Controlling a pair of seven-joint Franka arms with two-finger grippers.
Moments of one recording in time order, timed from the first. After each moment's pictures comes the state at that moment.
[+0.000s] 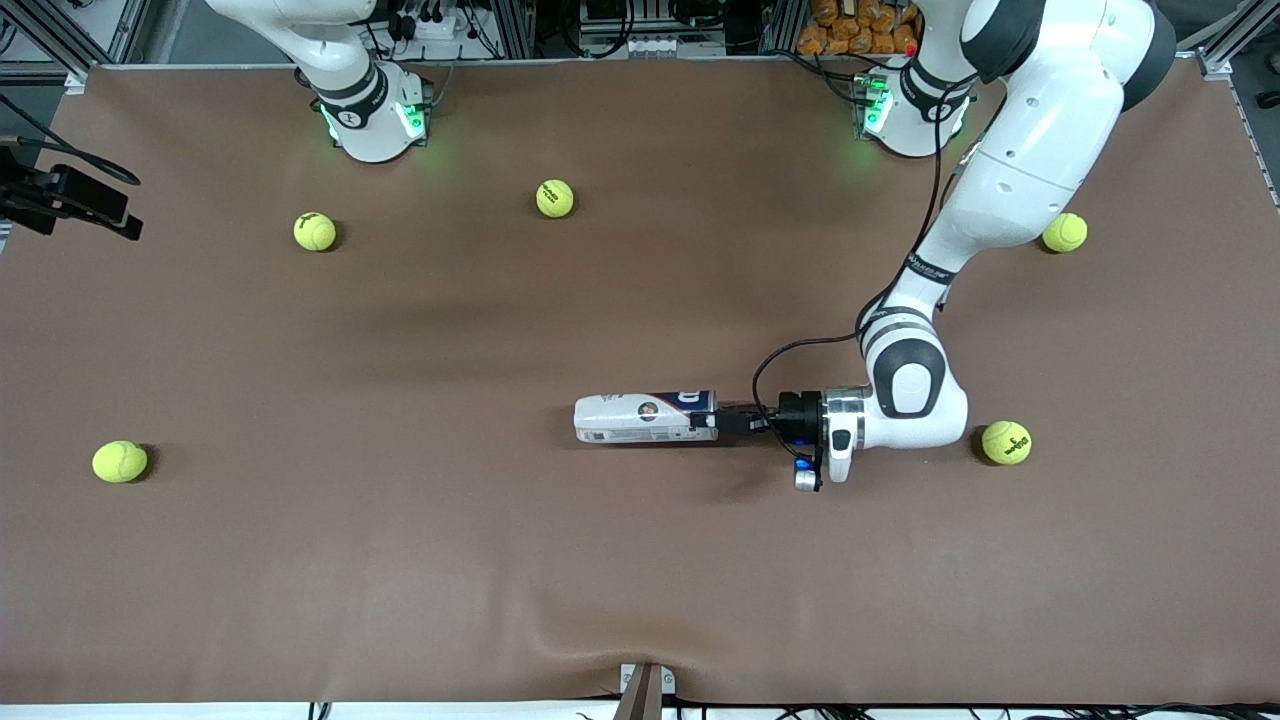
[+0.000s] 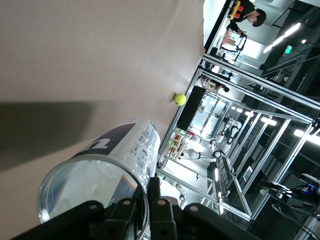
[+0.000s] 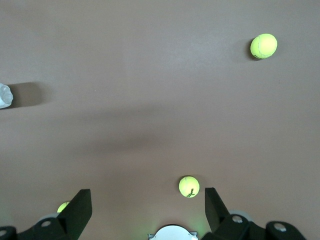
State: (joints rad) left arm -0.12 0.83 -0.26 -1.59 -1.48 2.02 0.36; right arm -0.04 -0.01 -0.01 -1.47 0.04 1.37 0.05
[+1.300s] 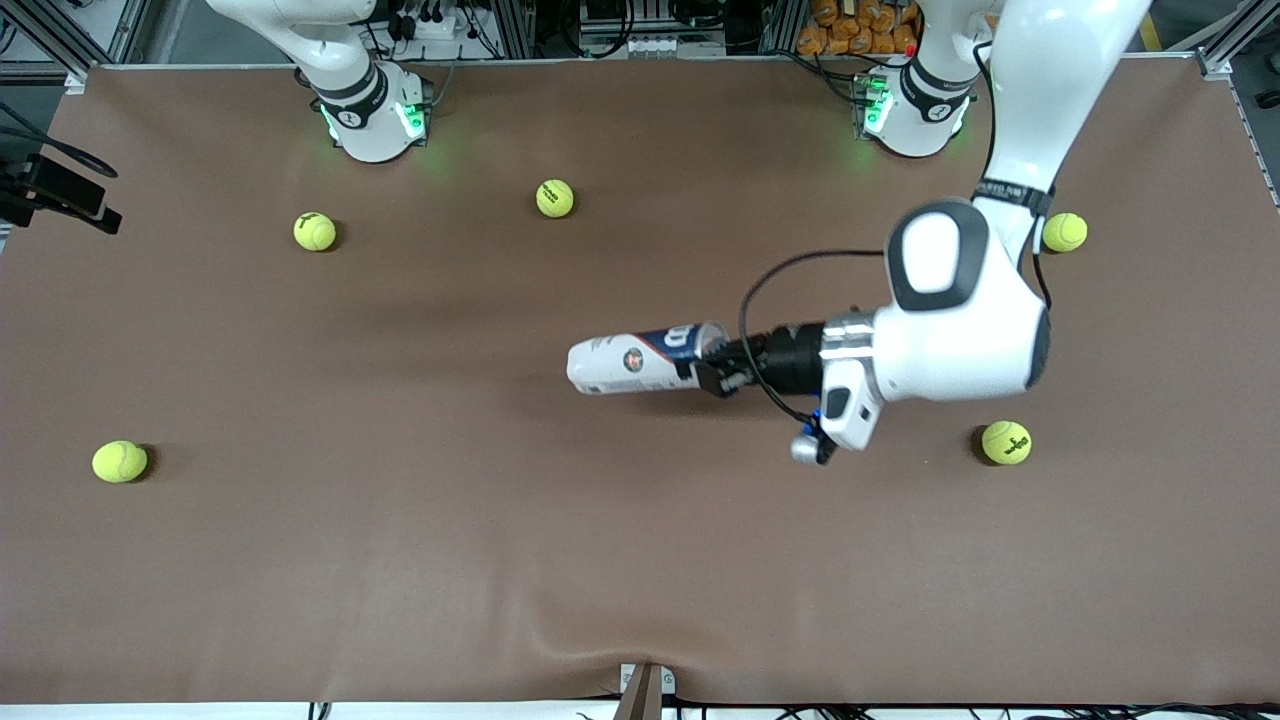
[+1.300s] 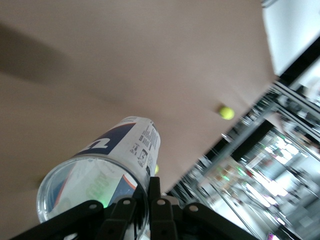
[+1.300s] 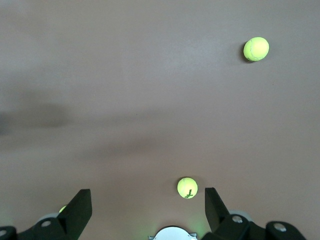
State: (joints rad) left arm -0.24 0.50 -0.28 -1.42 -0.82 2.03 -0.73; right arm -0.05 -0.01 -0.03 -1.44 0.04 1.36 0.05
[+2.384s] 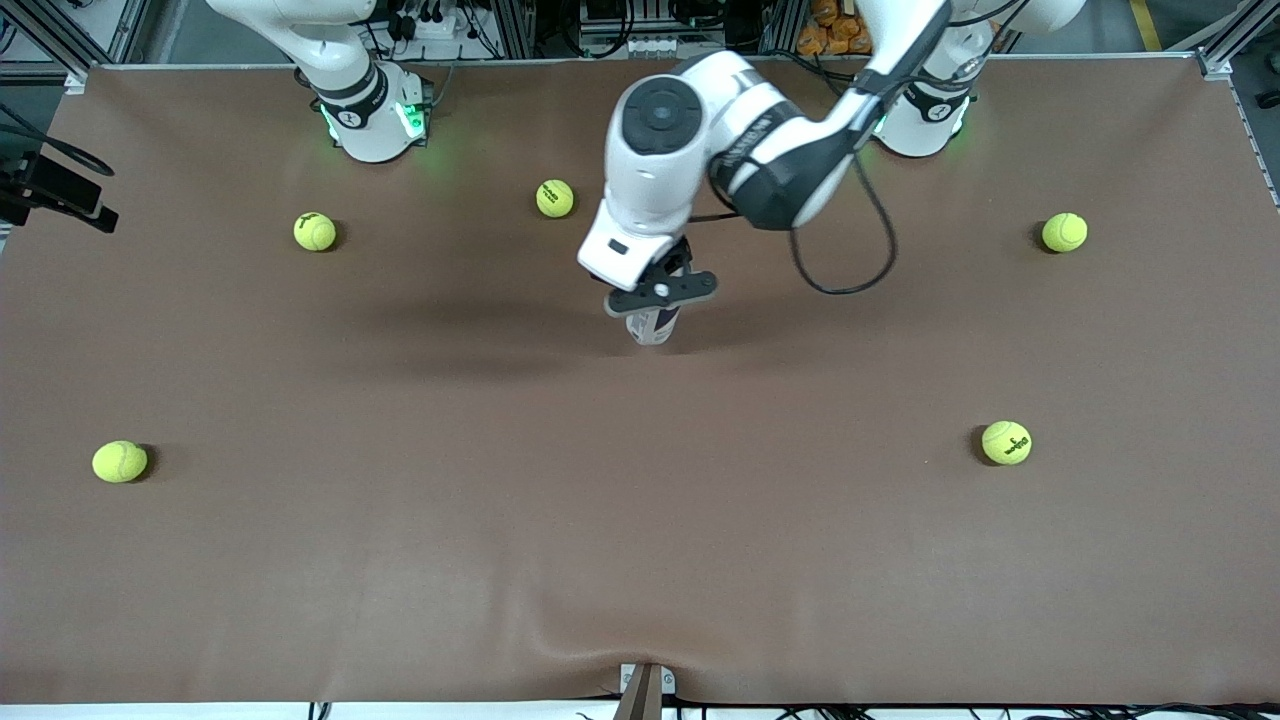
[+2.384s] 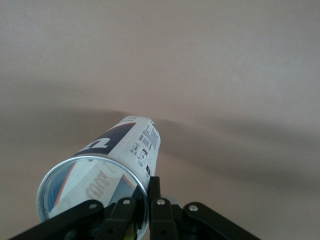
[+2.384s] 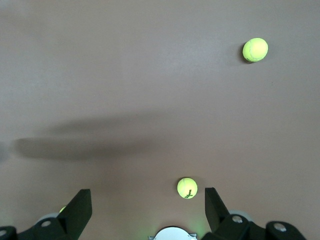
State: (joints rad) left arm -0.66 0.53 -0.27 -1.37 0.07 1.89 -1.09; right arm -0.05 -0.01 -0.03 -1.44 0.04 1.35 0.05
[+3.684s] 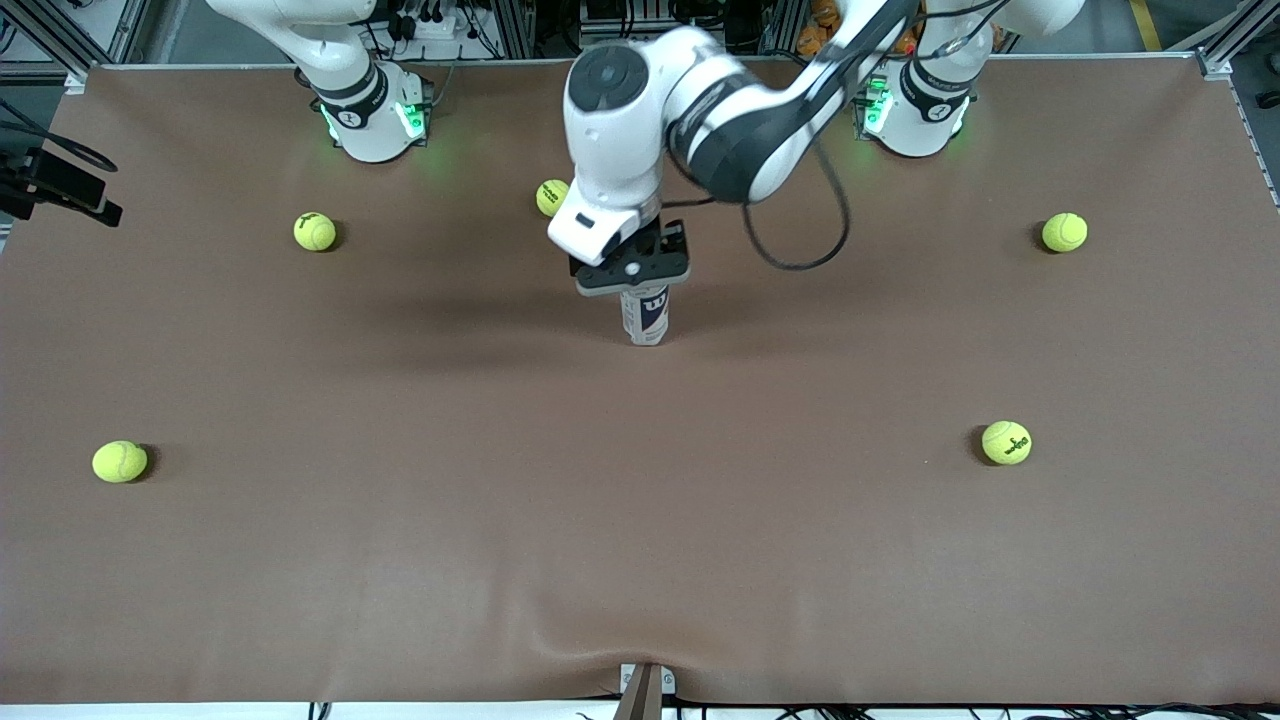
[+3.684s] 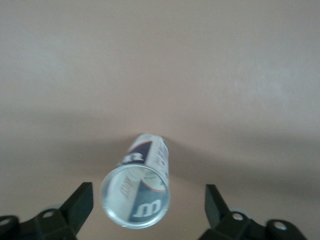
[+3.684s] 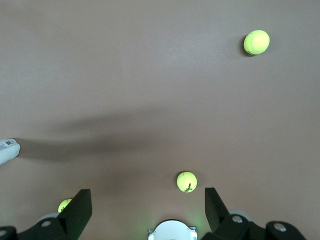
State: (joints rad) left arm -0.71 0.48 -0.22 -1.33 0.15 1.84 -1.10; right arm -0.05 -0.01 -0.03 -1.44 0.04 1.33 0.05
